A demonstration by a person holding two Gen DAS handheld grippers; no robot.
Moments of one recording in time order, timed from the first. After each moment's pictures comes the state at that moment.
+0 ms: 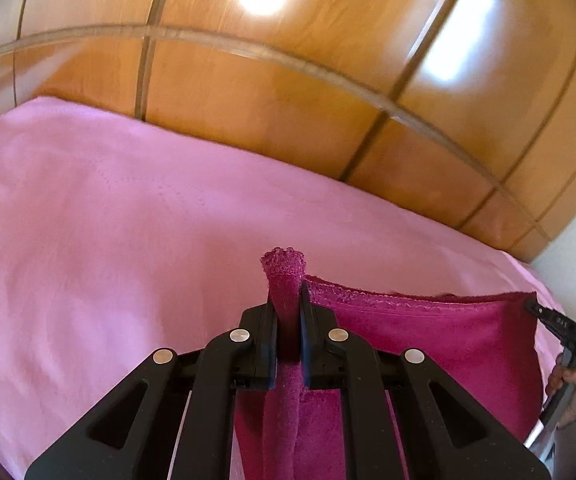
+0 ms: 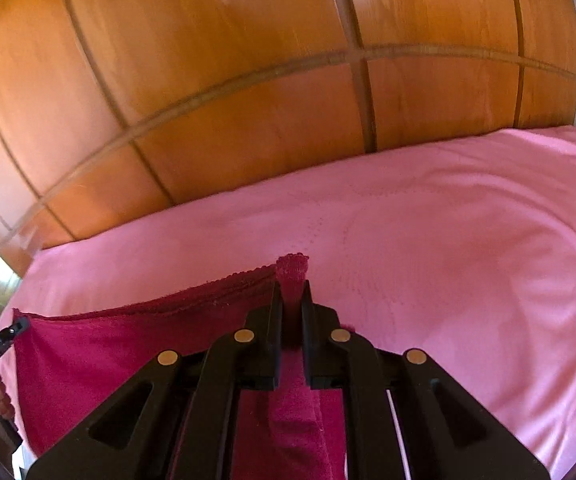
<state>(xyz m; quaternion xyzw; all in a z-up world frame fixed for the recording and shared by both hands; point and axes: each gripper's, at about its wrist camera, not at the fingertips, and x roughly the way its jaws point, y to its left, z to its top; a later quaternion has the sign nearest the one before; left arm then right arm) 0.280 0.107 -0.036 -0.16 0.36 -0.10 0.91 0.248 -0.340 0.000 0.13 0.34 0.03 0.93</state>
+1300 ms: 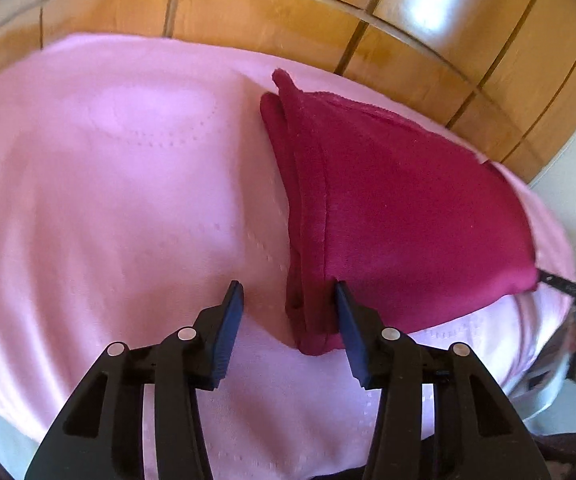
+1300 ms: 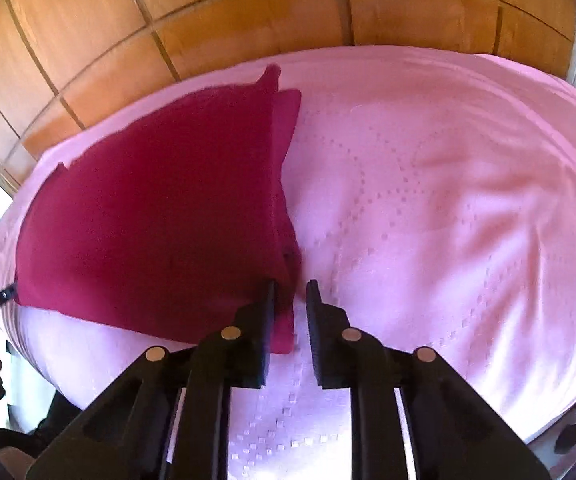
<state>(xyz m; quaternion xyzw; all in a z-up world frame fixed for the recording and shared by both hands) 0.103 0.111 -0.097 -0.10 0.42 -0.11 0.89 0.075 -0.363 -0.063 0.06 0.42 0.06 0.90</state>
